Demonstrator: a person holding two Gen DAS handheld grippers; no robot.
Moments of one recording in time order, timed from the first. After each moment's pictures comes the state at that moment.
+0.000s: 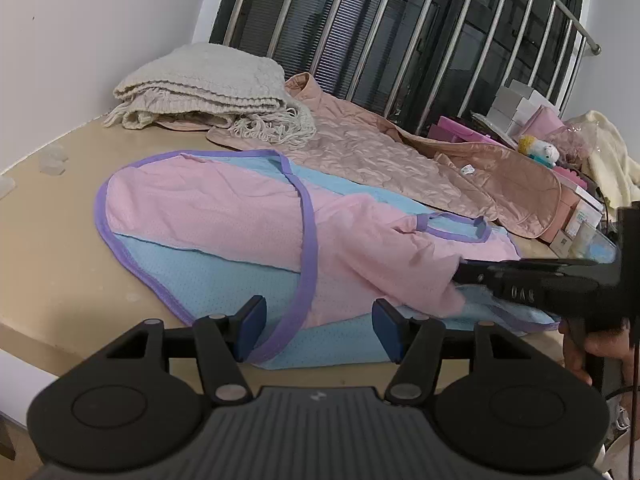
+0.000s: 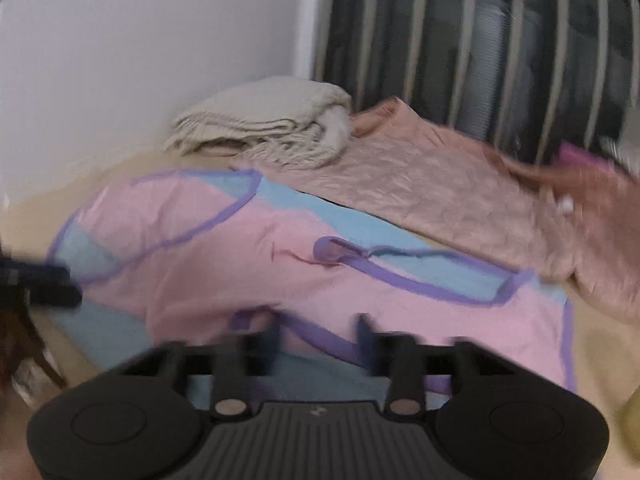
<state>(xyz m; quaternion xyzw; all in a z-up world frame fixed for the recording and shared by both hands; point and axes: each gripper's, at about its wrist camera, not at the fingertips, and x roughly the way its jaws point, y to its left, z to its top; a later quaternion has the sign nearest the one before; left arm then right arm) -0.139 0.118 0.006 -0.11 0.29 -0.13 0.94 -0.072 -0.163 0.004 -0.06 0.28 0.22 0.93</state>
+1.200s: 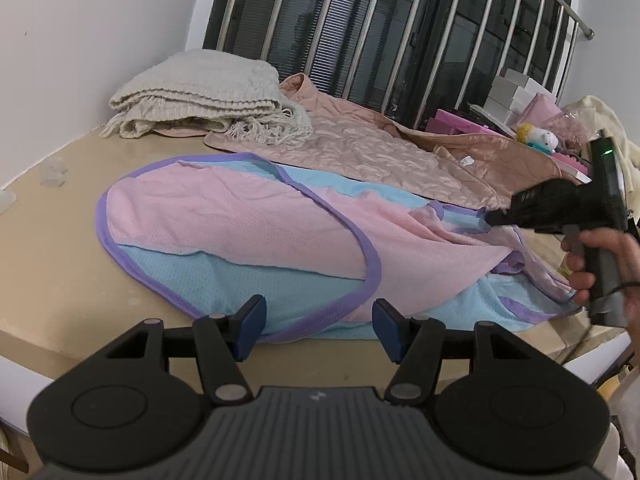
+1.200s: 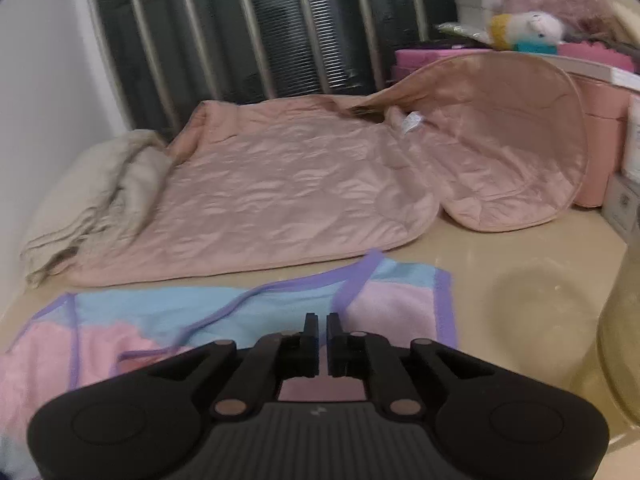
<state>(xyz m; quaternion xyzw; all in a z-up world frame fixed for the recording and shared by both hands) -0.141 0.114 0.005 -0.08 0.28 -0.13 0.95 0.008 -0.248 0.024 0.13 0.32 0.11 0.93</state>
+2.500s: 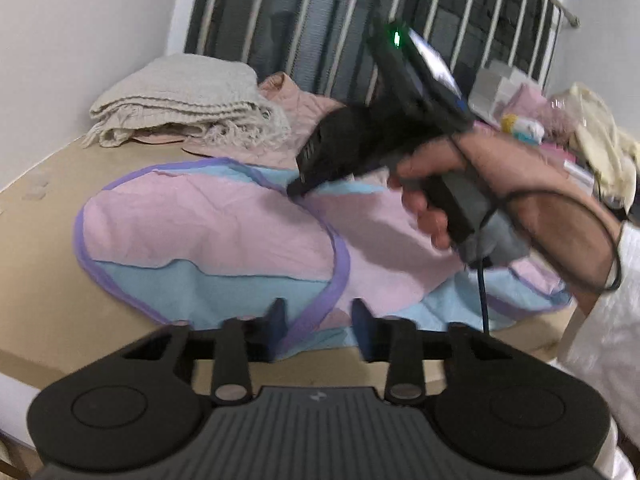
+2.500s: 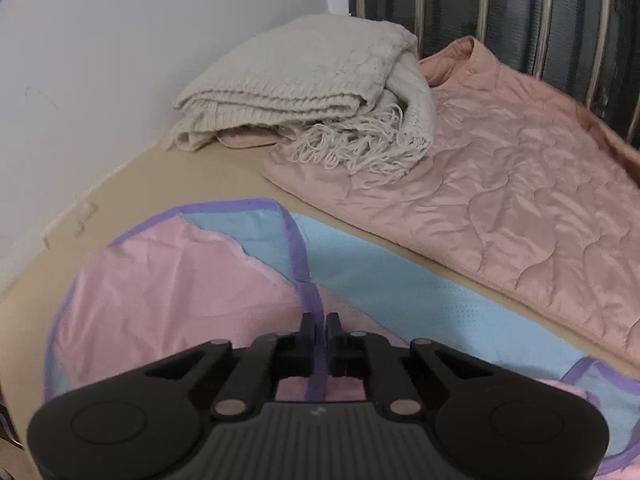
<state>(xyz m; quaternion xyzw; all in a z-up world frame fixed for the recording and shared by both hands) -0.140 0.089 0.011 -0.05 0.29 -0.15 0.94 0.064 -0.032 0.027 -0.05 0.40 0.28 0.87</state>
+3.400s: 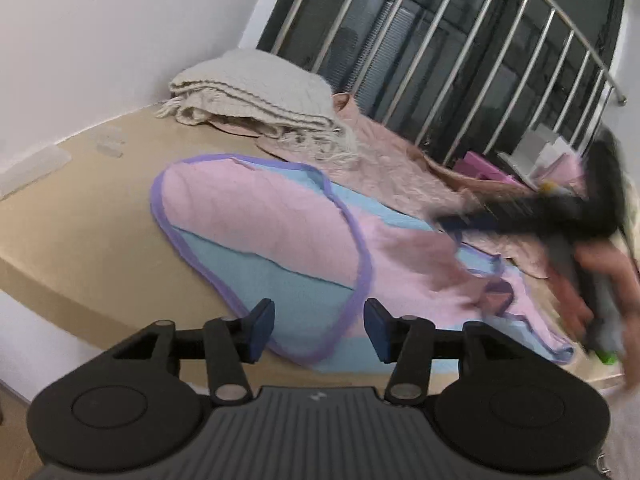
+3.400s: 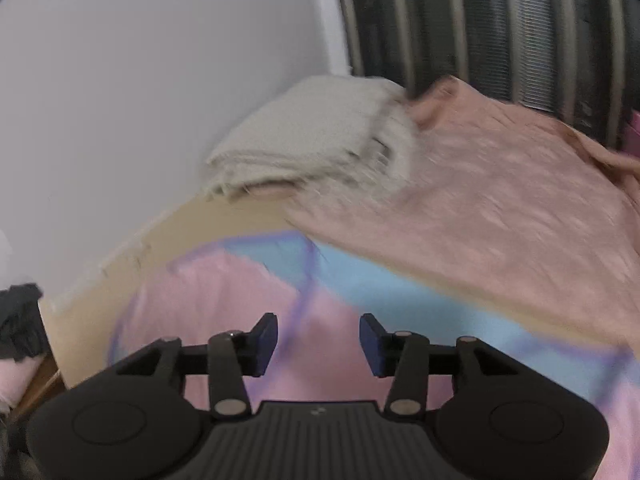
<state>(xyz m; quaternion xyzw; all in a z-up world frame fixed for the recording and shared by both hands) -0.151 0.162 0.014 -0.16 0.29 -0.08 0.94 -0.006 -0.112 0.053 -0.01 0.36 0.29 0.89</state>
